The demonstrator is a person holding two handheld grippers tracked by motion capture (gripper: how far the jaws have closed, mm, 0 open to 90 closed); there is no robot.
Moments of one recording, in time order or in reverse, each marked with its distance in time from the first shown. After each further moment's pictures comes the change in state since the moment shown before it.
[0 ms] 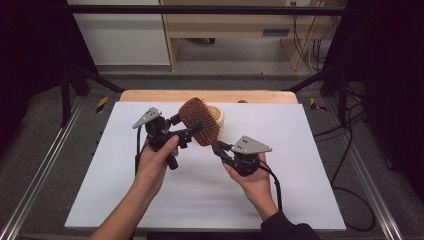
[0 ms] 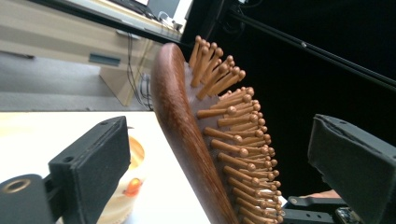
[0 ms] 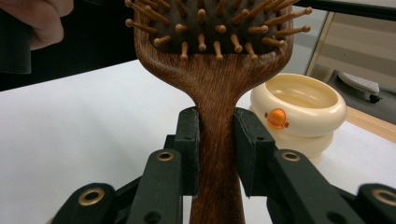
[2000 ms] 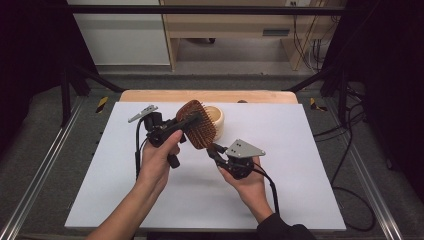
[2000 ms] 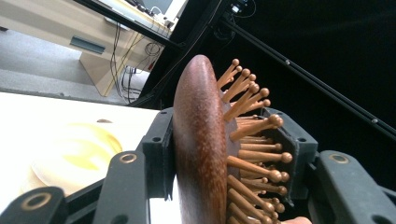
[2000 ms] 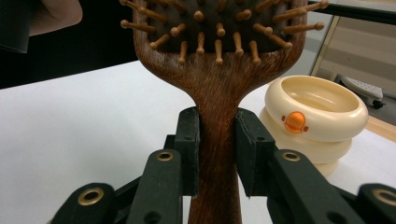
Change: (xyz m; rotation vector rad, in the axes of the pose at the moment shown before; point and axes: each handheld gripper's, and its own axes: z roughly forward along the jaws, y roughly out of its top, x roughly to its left) left arm 0.003 0.007 0.000 -0.020 -0.050 -0.154; right arm 0.012 -0.005 0.010 -0.010 0.008 -0.019
